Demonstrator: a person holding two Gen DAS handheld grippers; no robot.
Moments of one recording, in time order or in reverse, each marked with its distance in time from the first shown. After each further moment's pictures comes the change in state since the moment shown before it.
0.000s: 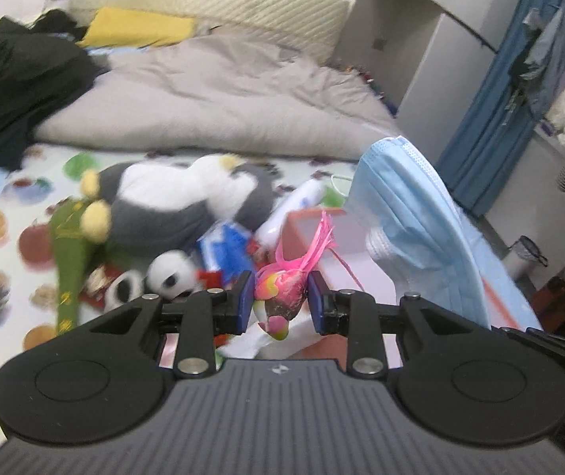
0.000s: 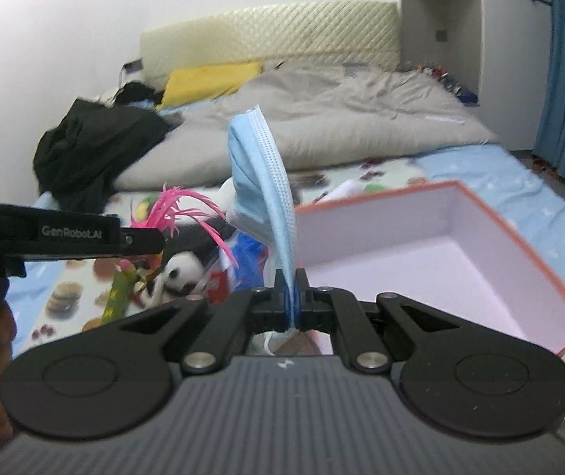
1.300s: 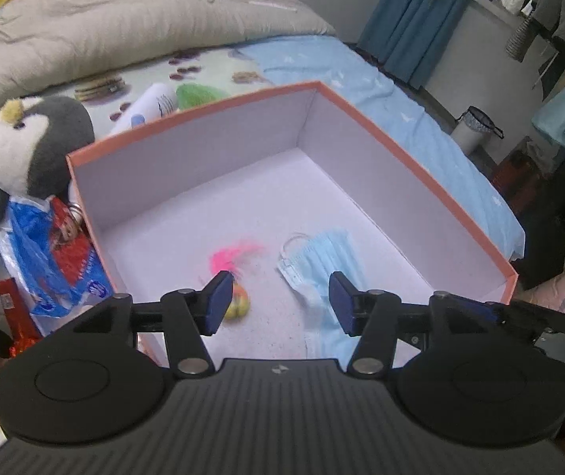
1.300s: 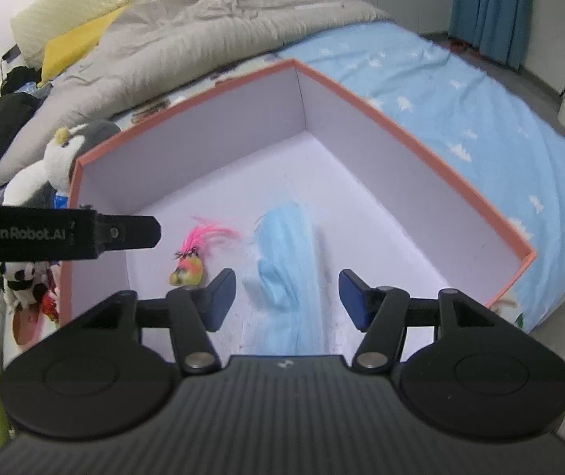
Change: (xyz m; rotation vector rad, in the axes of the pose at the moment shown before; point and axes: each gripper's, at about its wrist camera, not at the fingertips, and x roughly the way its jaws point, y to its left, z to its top) left arm 0.197 -0.134 -0.011 0.232 0.336 -0.167; right arm 0.083 -0.159 -0.034 0.246 0.261 -0.195
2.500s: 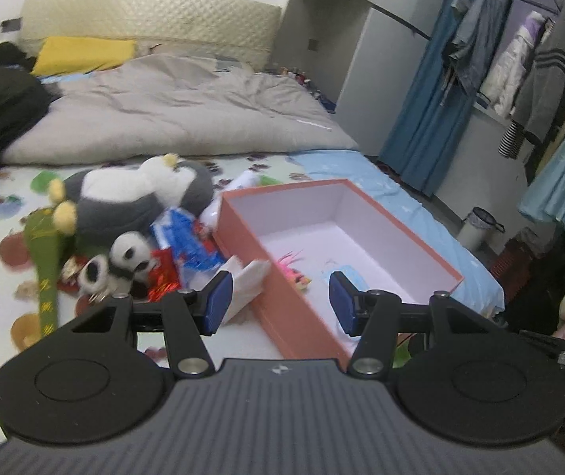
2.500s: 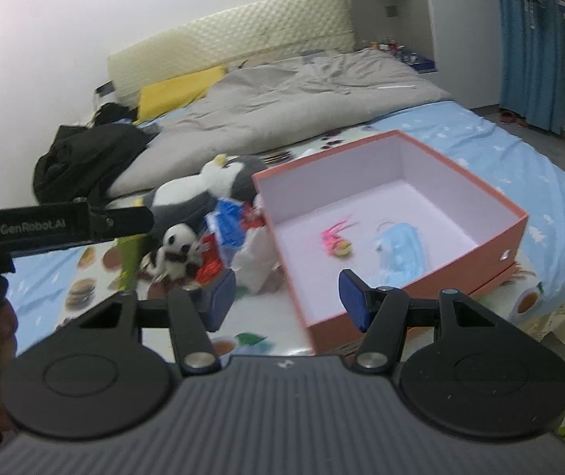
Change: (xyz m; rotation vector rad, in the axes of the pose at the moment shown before) left arm -0.265 0.045 -0.171 -0.095 -0.362 0.066; right arm -0.178 0.089 -0.105 -0.089 -0.224 0.195
